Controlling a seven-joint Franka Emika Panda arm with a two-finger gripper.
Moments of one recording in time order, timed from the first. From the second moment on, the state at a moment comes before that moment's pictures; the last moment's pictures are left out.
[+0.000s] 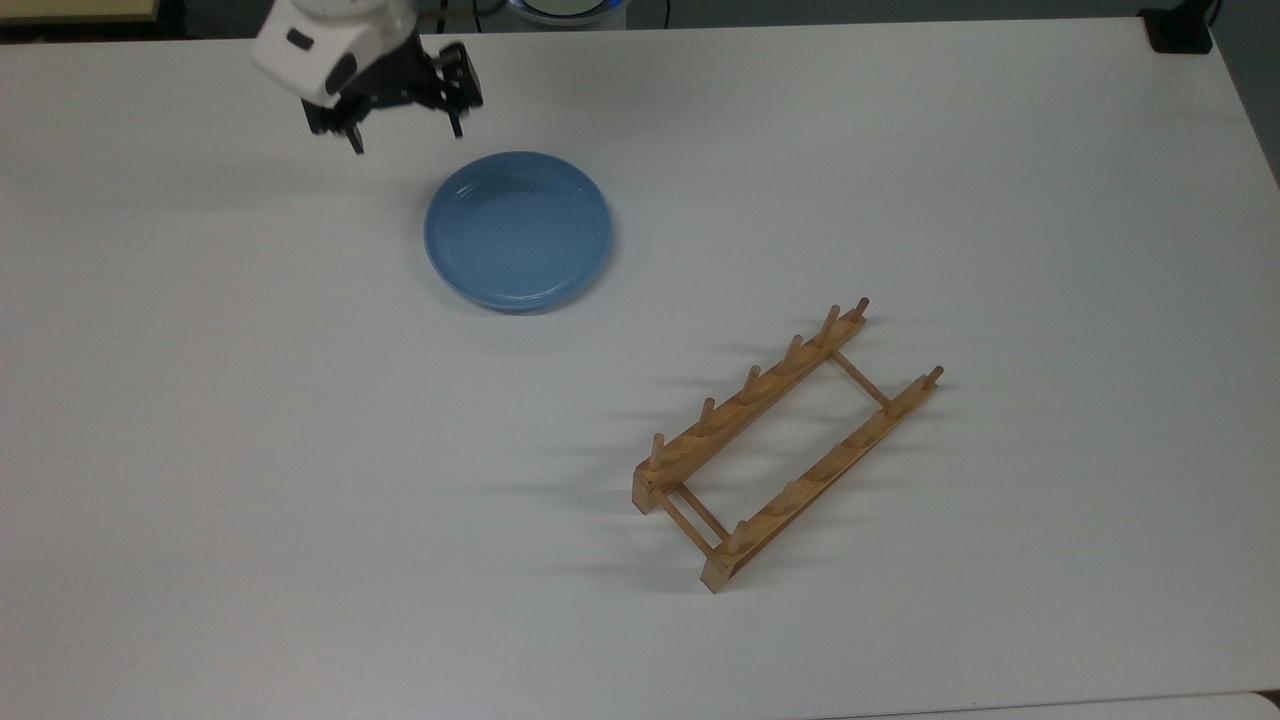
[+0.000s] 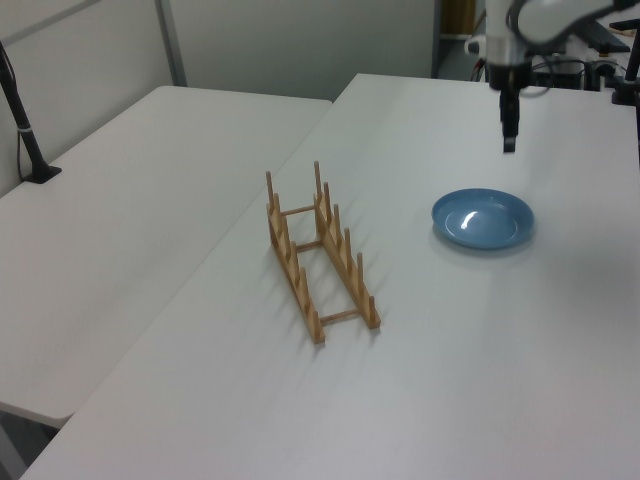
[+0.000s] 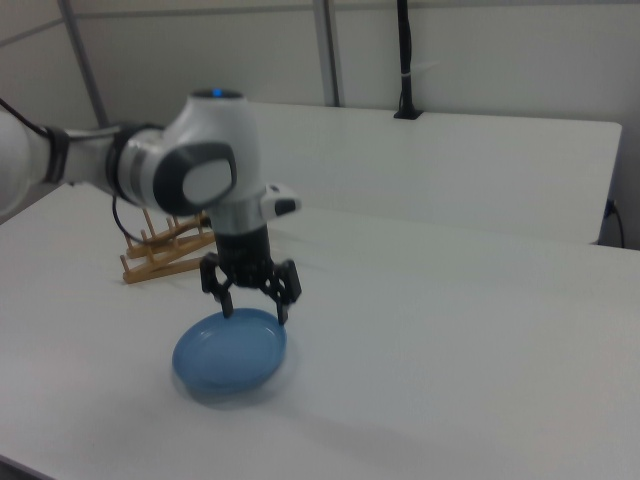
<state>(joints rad) -0.09 -0.01 -0.10 -2.08 -0.05 2.00 -0.39</state>
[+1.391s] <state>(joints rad) -0.09 0.16 -0.10 -2.15 -0.05 2.27 -0.10</state>
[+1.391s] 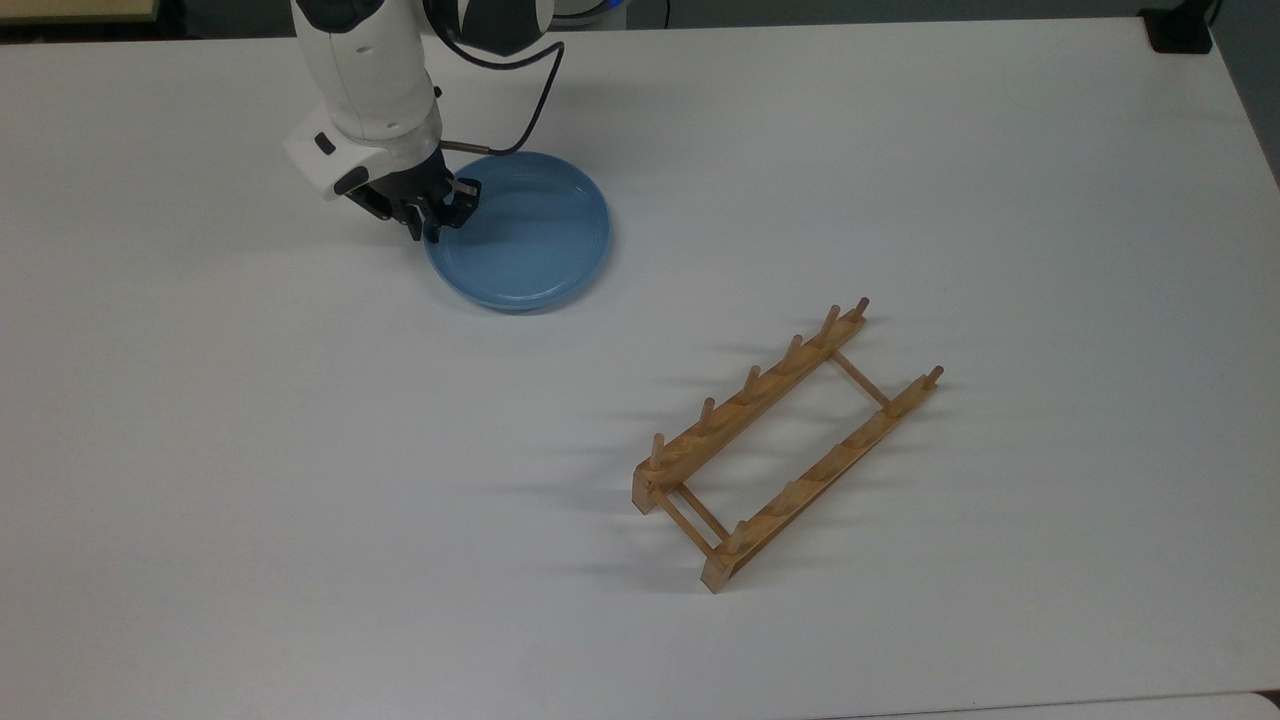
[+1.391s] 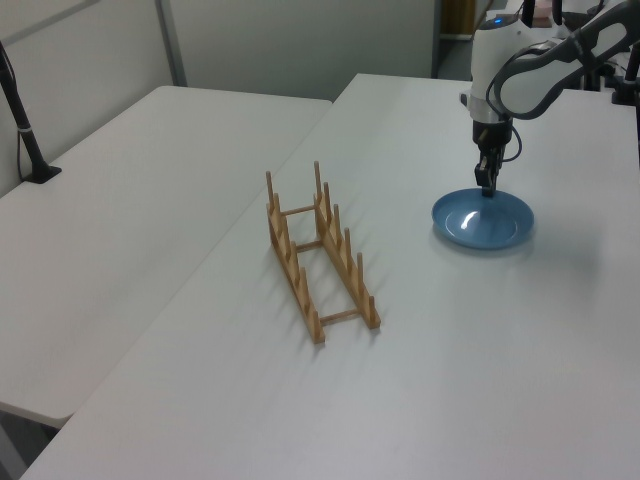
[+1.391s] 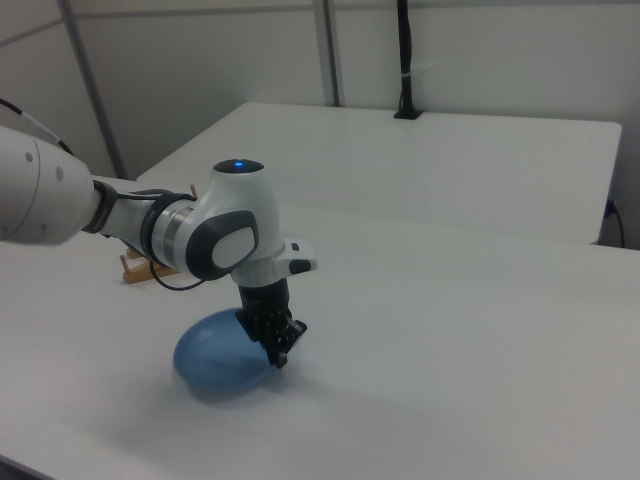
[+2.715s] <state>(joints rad) -0.07 0.06 -0.07 -1.88 -0.05 2.27 -0.08</state>
